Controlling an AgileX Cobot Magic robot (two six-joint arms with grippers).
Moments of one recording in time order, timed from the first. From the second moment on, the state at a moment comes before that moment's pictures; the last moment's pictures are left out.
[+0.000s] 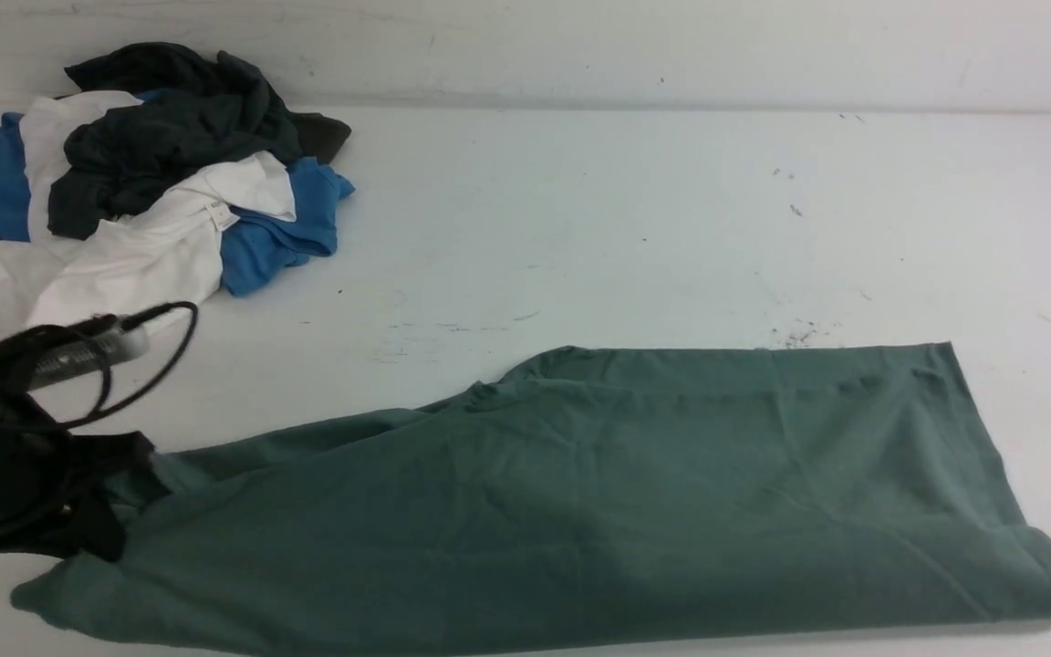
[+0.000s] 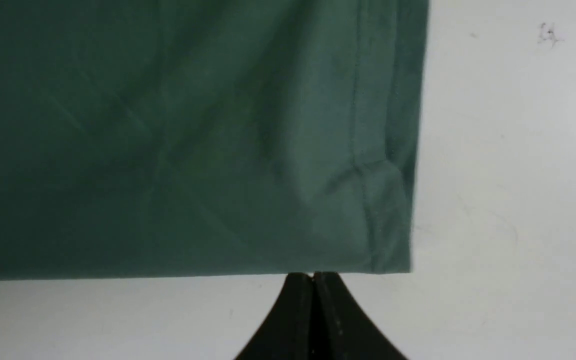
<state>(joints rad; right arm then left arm) -0.07 1.36 -1.14 0.18 1.24 -0.10 0.27 1.64 -0.95 -0.35 0.91 0.22</state>
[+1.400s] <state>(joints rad) -0.07 1.36 -1.14 0.24 1.24 -0.13 -0.61 2.31 -2.10 -0.78 1.08 0.12</state>
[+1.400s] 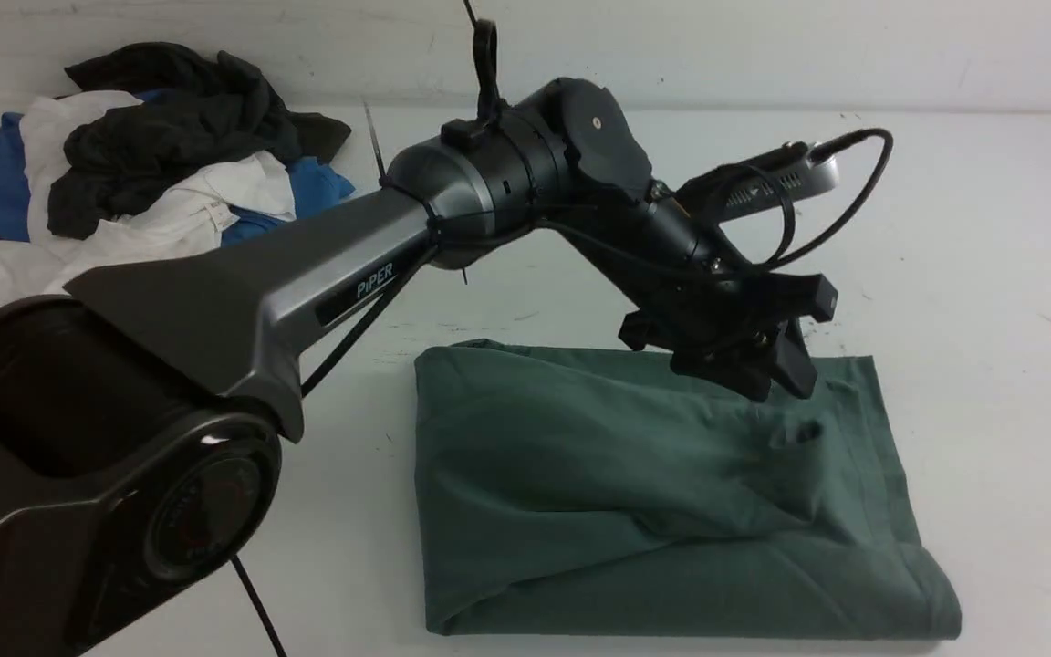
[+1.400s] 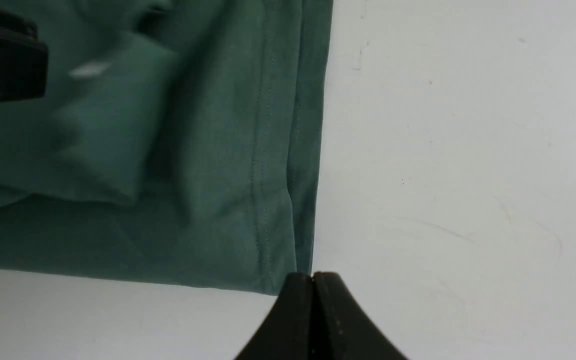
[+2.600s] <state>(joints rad) 0.22 1.84 -1.15 0.09 0.92 0.03 -0.34 1.83 -1.86 -0.32 1.25 0.10</state>
